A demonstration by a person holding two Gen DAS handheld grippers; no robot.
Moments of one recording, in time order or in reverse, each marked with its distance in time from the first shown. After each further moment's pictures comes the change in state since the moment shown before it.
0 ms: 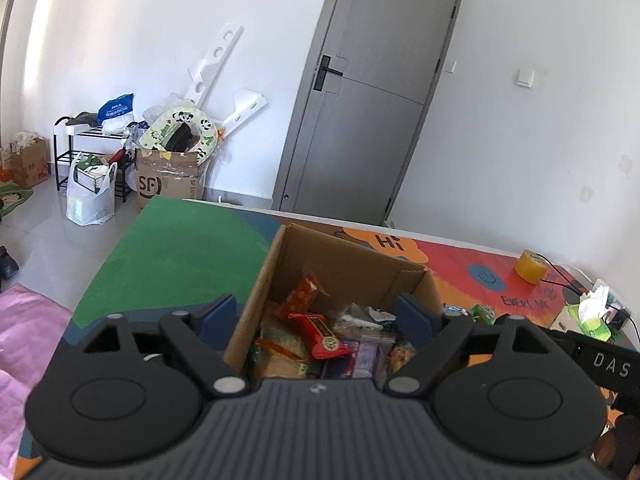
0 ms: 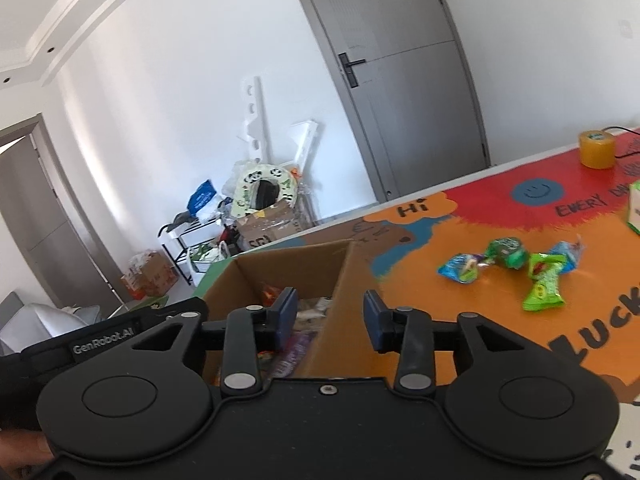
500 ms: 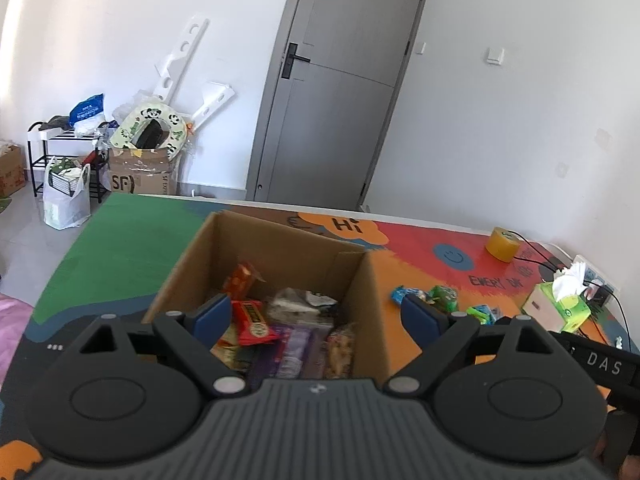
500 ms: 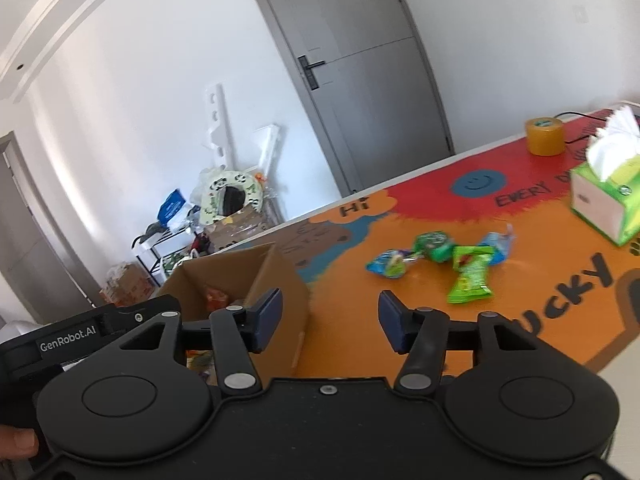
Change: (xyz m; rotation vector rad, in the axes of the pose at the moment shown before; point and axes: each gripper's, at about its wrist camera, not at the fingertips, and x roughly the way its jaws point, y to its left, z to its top) left arm 0.004 -0.050 -0.009 0.052 0.038 -0.054; right arm -0.025 -0.055 0.000 0.065 -0.006 -0.071
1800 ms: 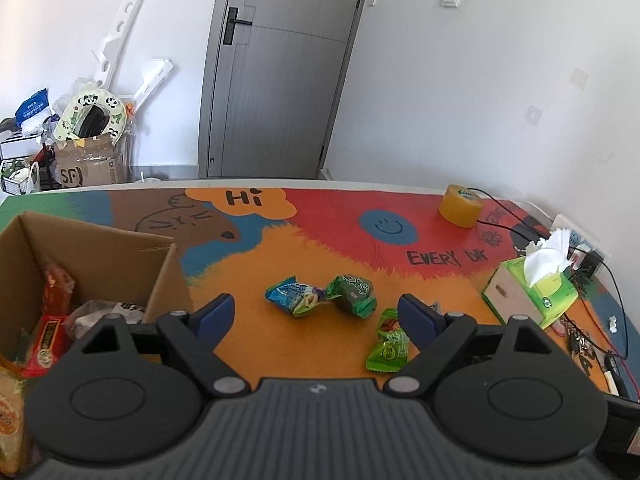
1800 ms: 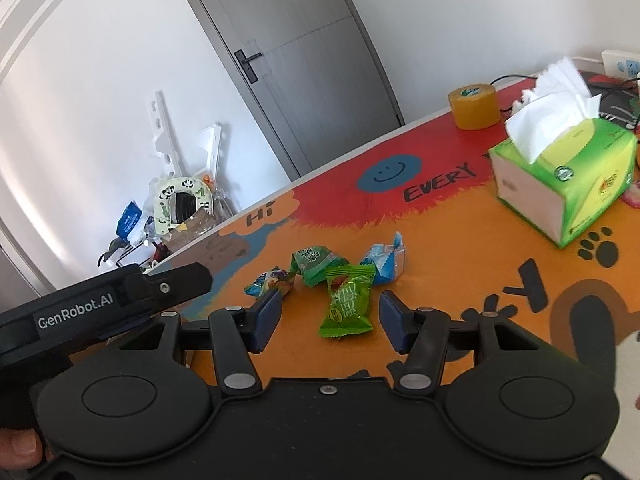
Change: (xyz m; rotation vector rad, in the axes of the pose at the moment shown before) left arm 0.104 -0.124 -0.001 0.084 0.111 -0.058; right arm 0.049 -0.104 0.024 0.110 0.065 -0.072
